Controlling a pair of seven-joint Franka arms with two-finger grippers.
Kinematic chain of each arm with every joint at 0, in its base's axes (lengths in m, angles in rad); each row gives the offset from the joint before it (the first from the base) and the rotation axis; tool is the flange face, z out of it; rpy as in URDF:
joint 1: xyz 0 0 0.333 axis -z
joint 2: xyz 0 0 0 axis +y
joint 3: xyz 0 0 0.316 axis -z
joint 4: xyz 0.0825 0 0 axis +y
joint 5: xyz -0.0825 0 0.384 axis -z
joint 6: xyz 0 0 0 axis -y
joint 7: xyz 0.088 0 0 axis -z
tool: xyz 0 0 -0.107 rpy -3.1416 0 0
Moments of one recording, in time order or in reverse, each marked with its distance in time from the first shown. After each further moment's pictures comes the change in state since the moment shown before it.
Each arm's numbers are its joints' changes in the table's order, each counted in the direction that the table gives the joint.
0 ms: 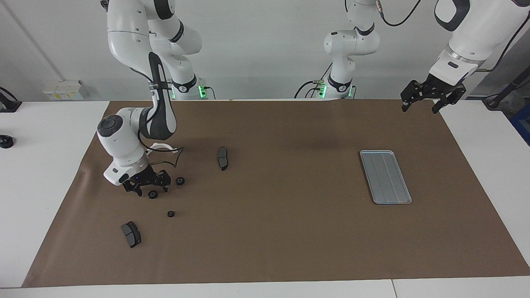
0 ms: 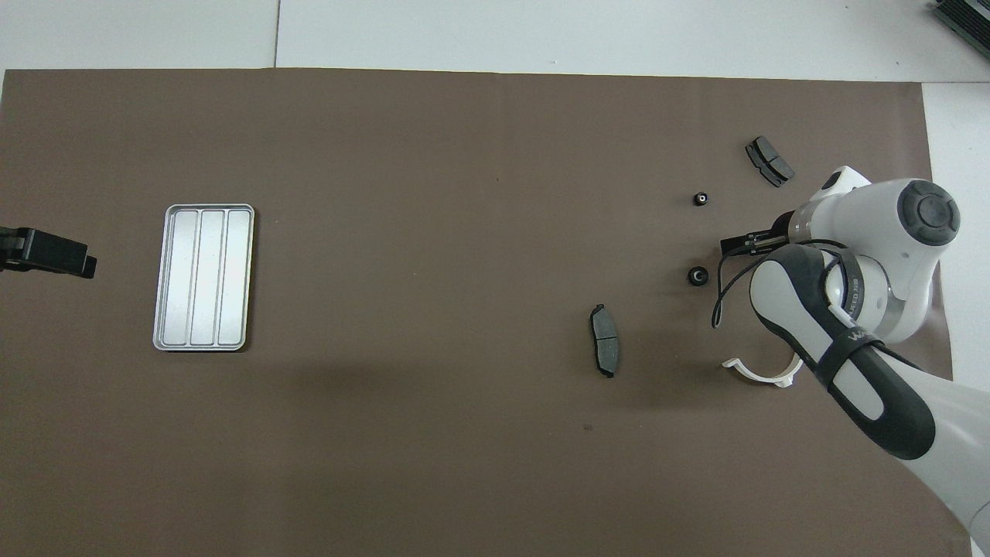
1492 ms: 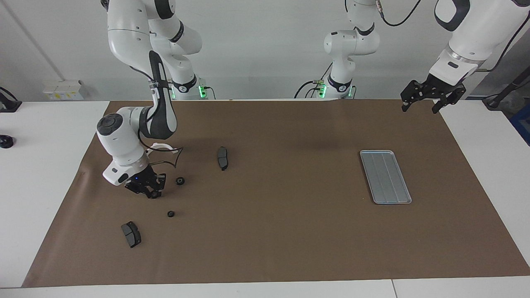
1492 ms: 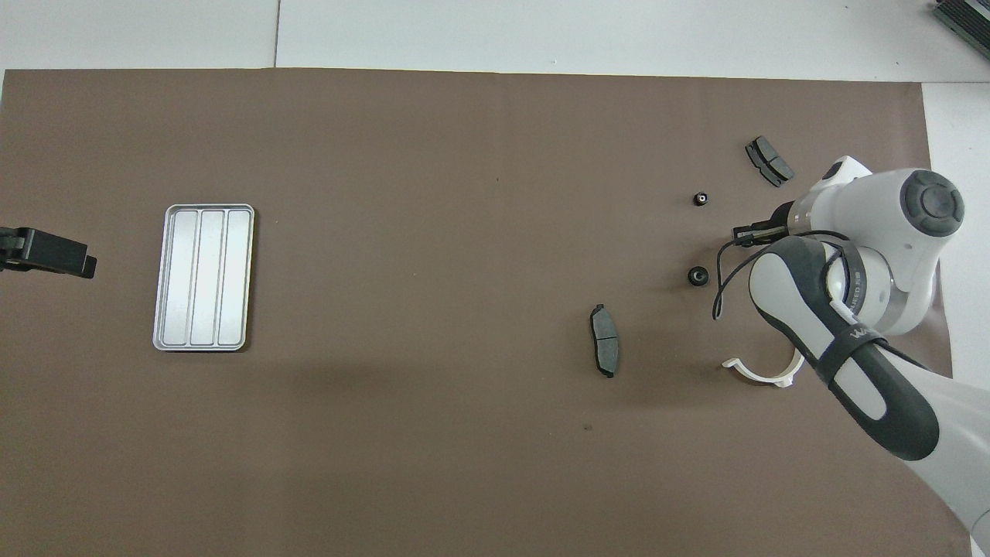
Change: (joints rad) left arm 0.000 0.000 0.000 0.000 0.000 0.000 0.000; right arm -0.022 -0.009 -0.002 -0.092 0.000 -0.118 0.070
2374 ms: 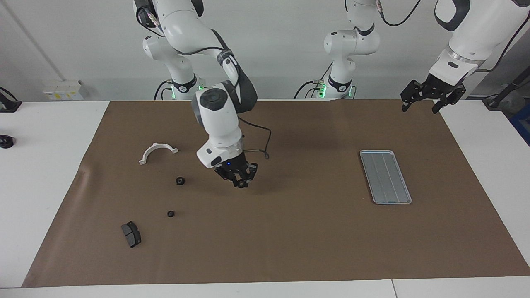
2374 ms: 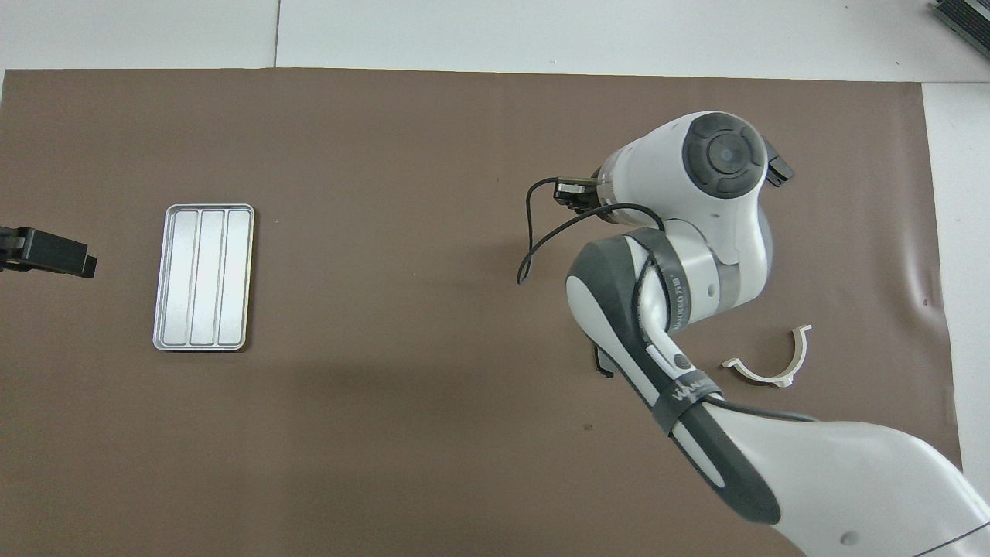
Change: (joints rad) left arm 0.000 0.000 0.000 0.000 0.000 0.000 0.000; right arm -0.480 0.151 -0.007 -0.349 0.020 -0.124 0.810
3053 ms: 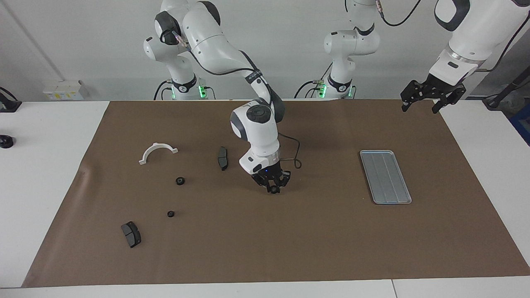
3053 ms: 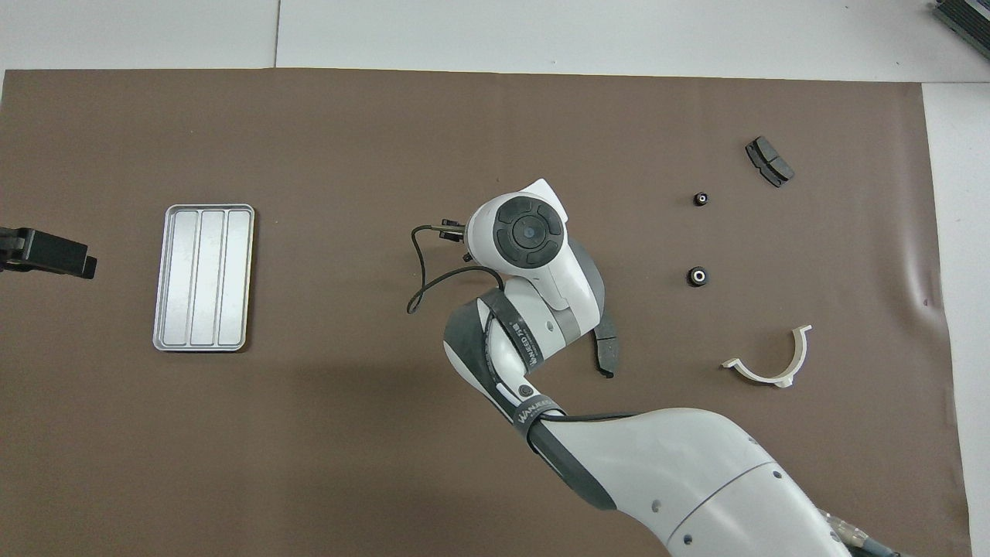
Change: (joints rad) left arm 0.000 0.000 0.000 0.000 0.000 0.000 0.000; right arm -0.104 0.136 0.000 -0.042 0.031 0.152 0.128
